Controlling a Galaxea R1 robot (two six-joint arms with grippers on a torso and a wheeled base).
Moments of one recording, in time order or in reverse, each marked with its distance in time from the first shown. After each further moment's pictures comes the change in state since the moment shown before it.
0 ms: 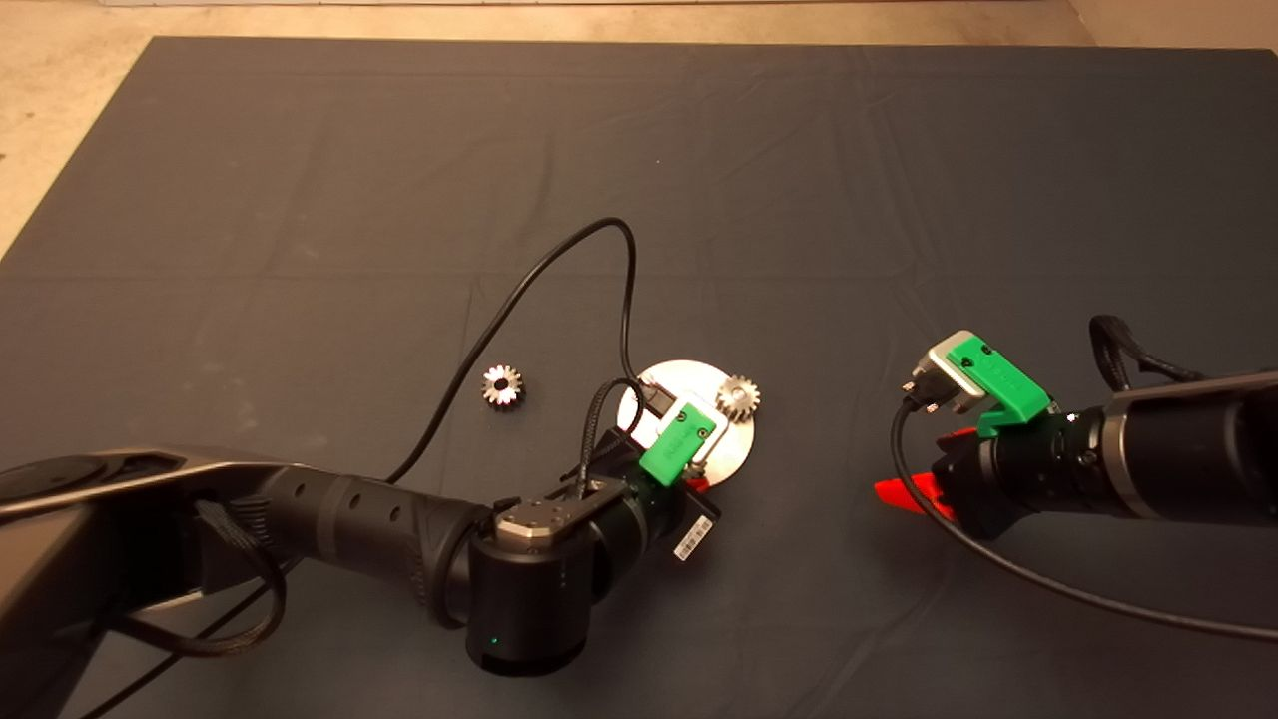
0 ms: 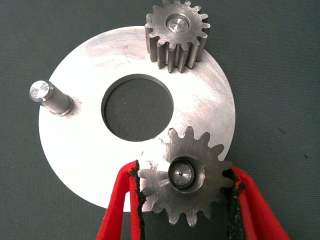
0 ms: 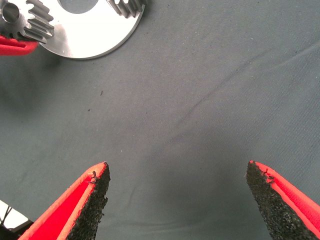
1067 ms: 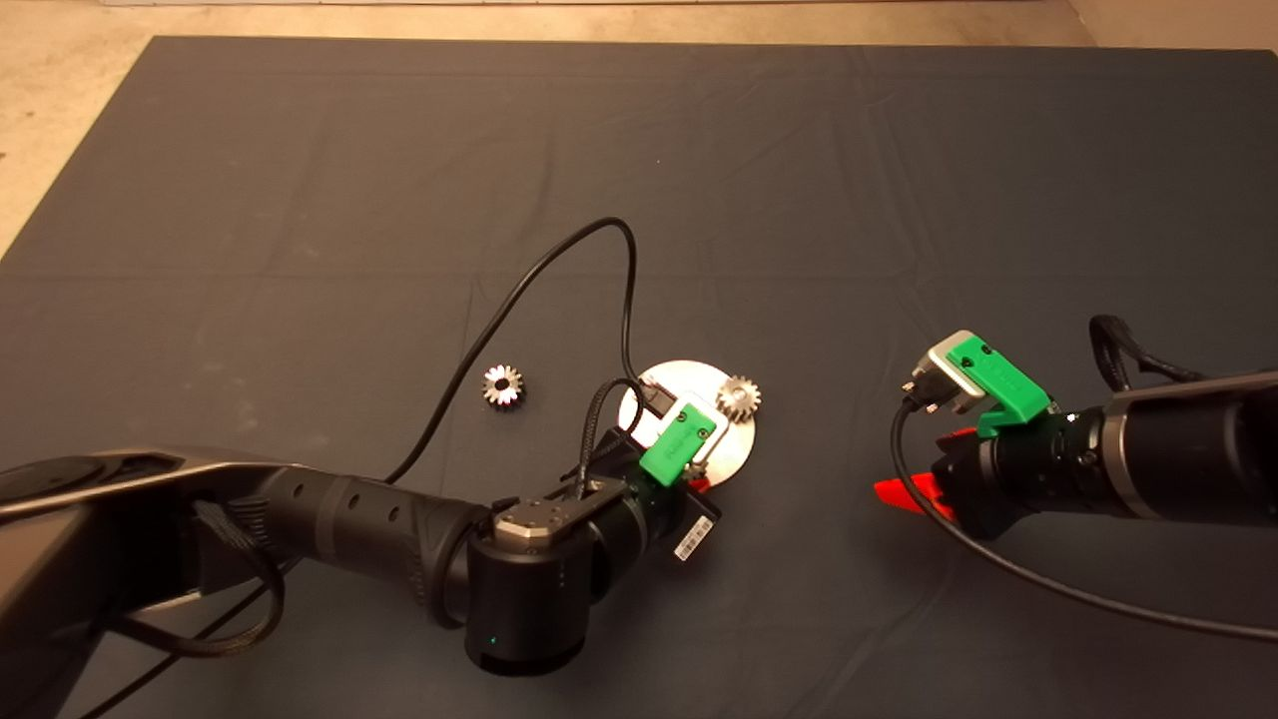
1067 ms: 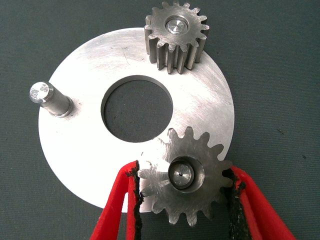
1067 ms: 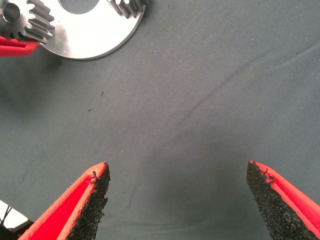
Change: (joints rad) left arm 0.000 -0.002 0.000 0.004 -0.010 0.001; right arm 0.000 0.000 0.000 0.000 0.000 0.000
